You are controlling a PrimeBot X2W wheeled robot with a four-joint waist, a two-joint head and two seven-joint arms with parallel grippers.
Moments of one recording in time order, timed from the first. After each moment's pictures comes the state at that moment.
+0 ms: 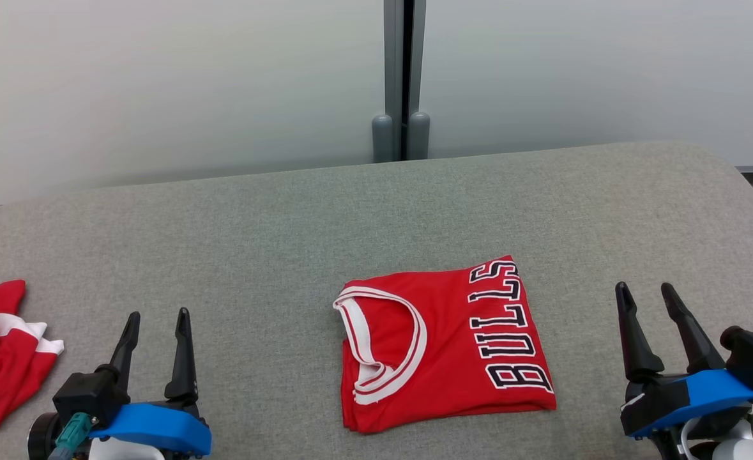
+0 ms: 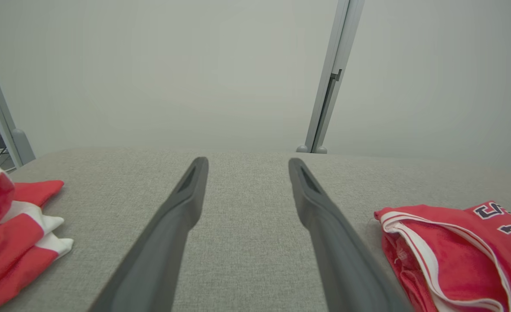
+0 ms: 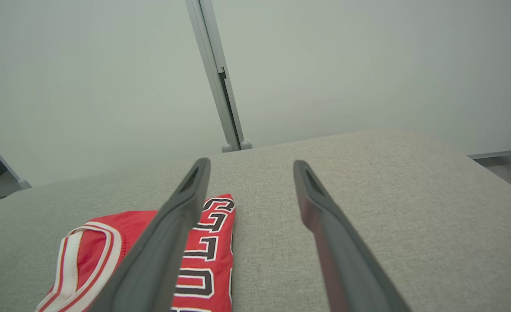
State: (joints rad) left arm -0.08 0.14 -0.04 0.37 -0.26 -0.12 -0.26; right arm -0.06 -0.08 -0.08 0.11 0.28 0.13 -0.06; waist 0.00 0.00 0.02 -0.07
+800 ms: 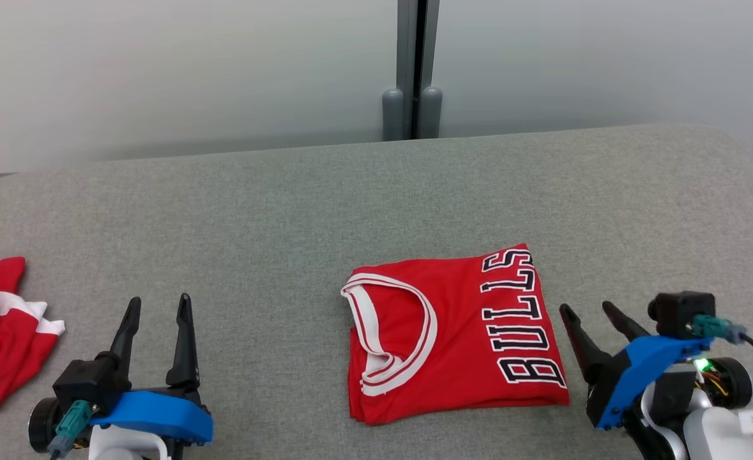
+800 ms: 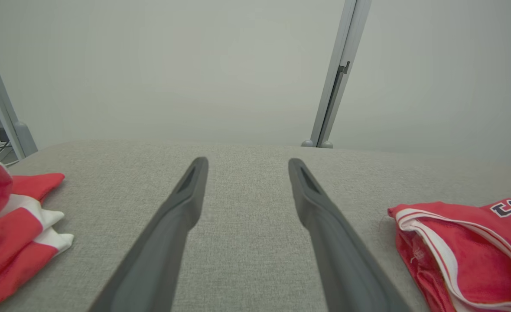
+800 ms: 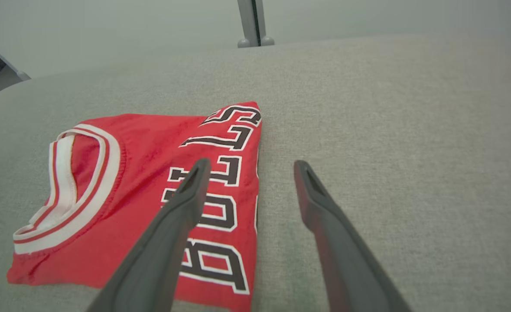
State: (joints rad) left arm -0.11 0.14 -0.04 0.36 -0.26 -0.12 -0.26; right arm -0.13 -0.08 -0.01 0.17 0.26 0.13 0.24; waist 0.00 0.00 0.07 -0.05
